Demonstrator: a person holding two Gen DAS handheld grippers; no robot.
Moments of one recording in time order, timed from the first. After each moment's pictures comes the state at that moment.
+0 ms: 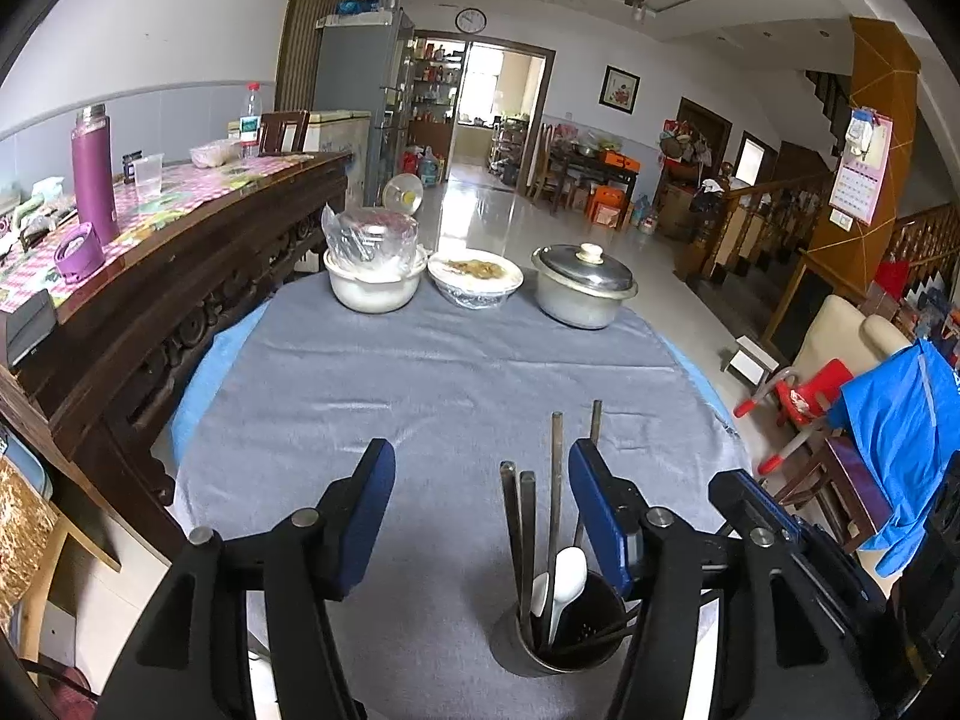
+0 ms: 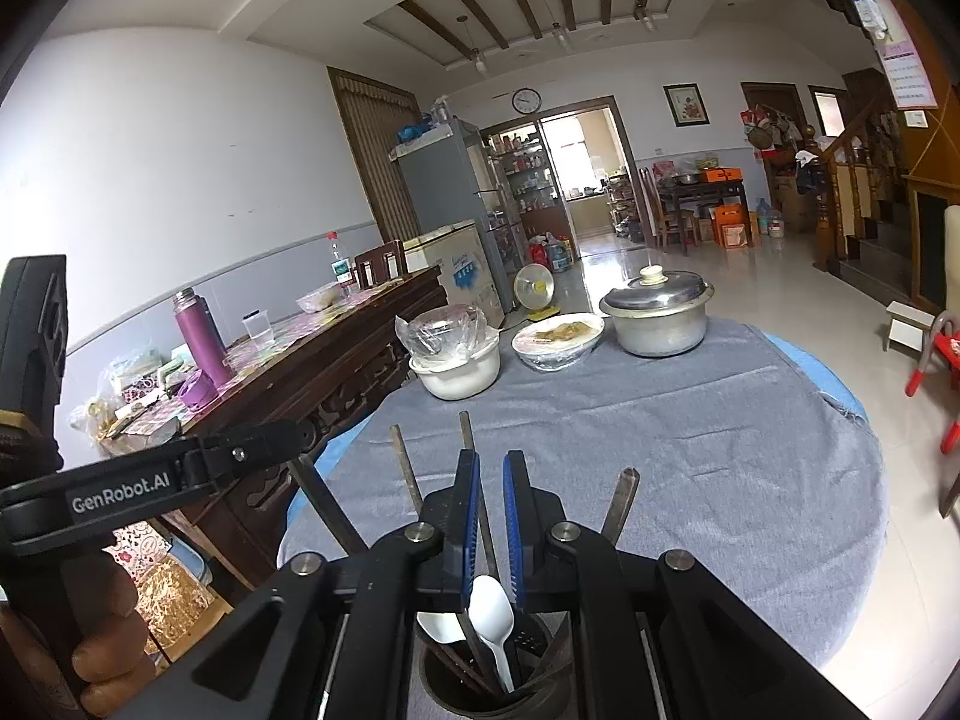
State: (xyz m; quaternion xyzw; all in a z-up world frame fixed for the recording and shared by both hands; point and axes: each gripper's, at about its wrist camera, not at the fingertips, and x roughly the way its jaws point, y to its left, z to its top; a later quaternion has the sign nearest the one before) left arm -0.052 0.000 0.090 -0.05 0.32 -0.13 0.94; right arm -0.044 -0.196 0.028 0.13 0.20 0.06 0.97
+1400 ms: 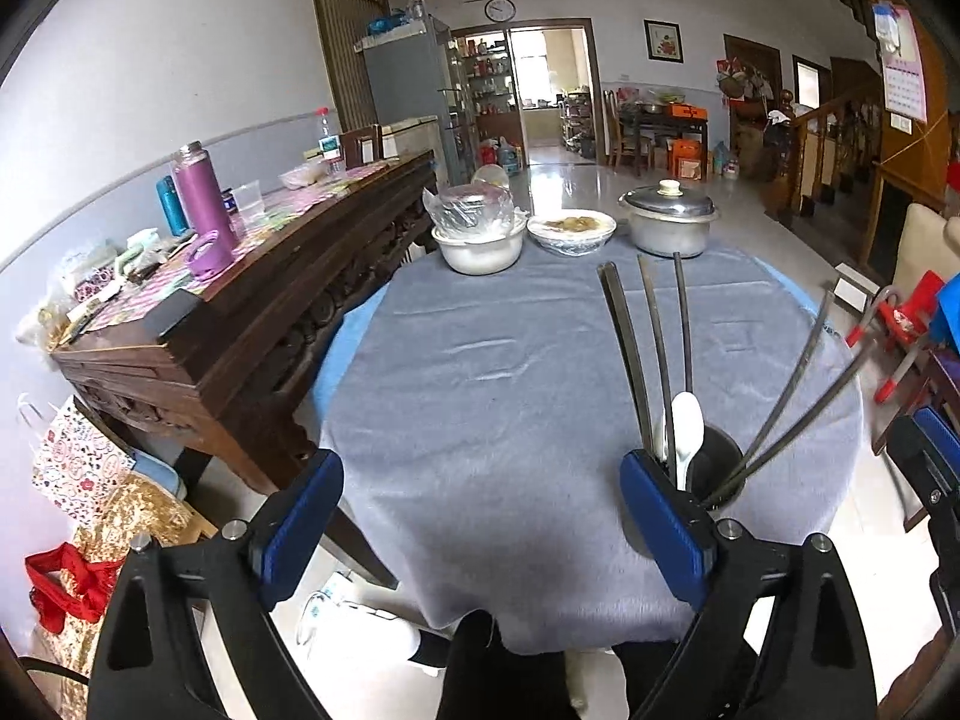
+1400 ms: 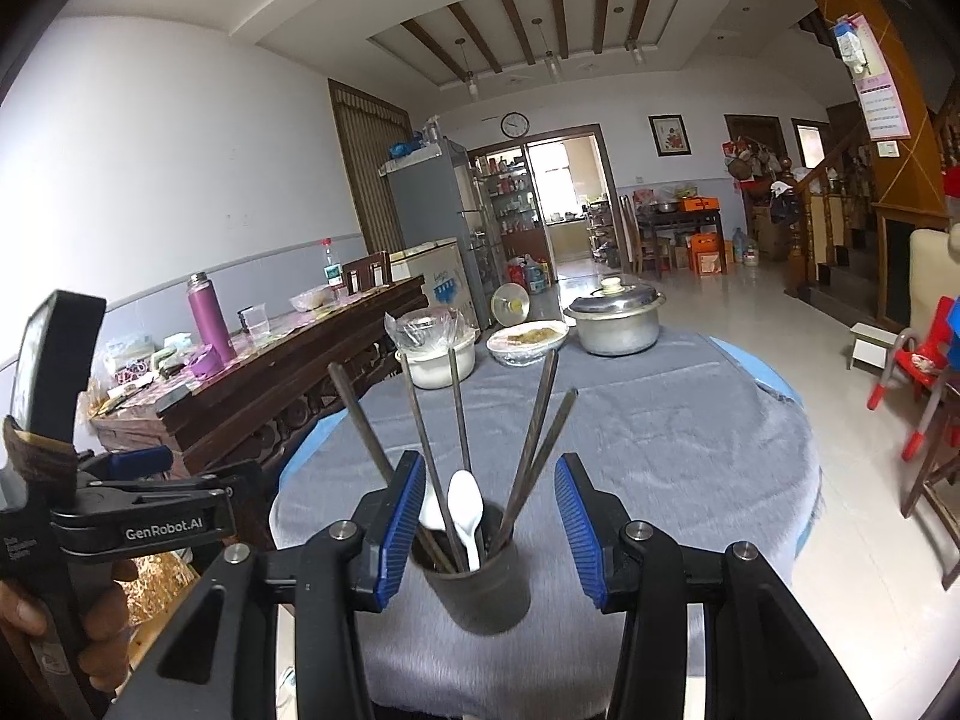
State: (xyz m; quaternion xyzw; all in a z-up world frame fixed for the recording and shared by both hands) left arm -0.146 0.010 0.067 0.07 0.32 0.00 0.94; right arm -0.158 -0.194 0.018 0.10 0.18 0.03 0.98
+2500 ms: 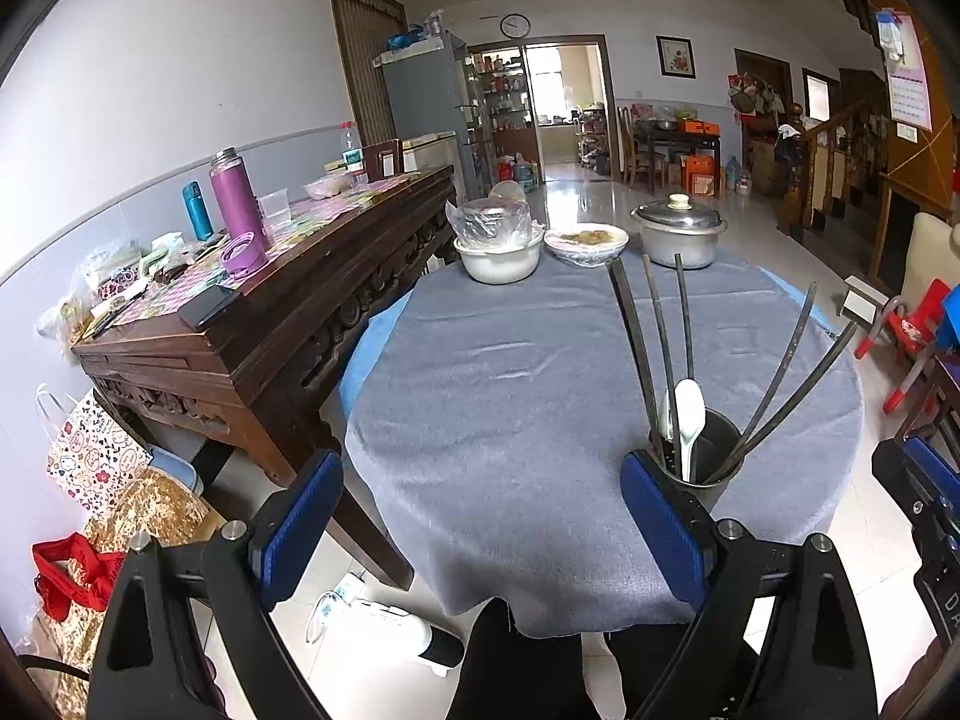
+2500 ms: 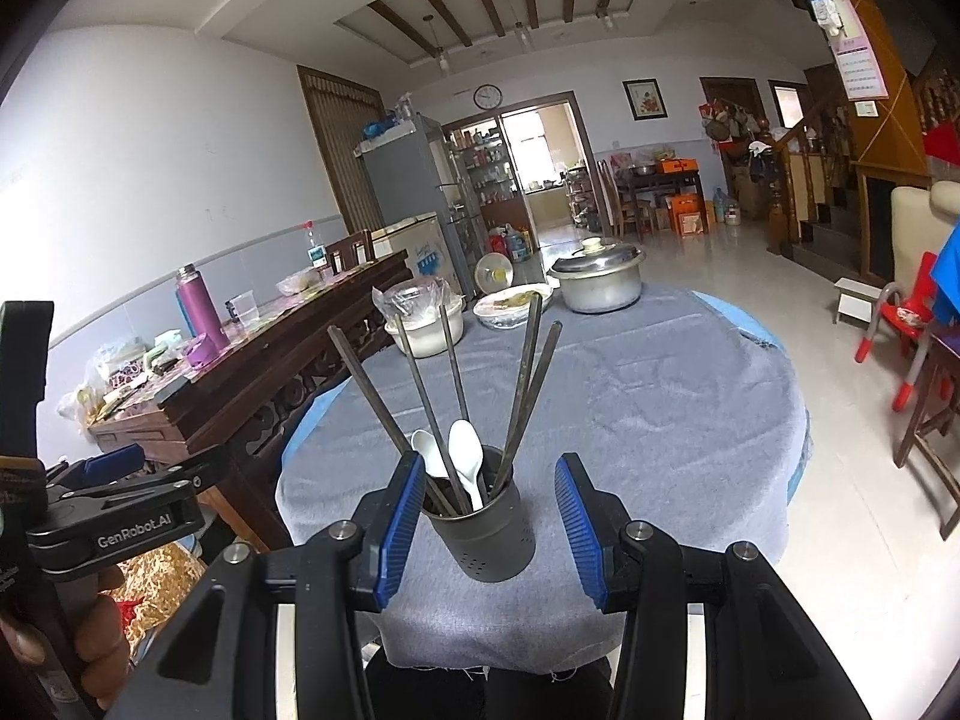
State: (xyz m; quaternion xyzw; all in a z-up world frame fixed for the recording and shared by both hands) left arm -0.179 0.019 0.070 0.07 0.30 0.02 0.95; right arm -0.179 -0.195 0.013 0.13 0.22 0.01 0.97
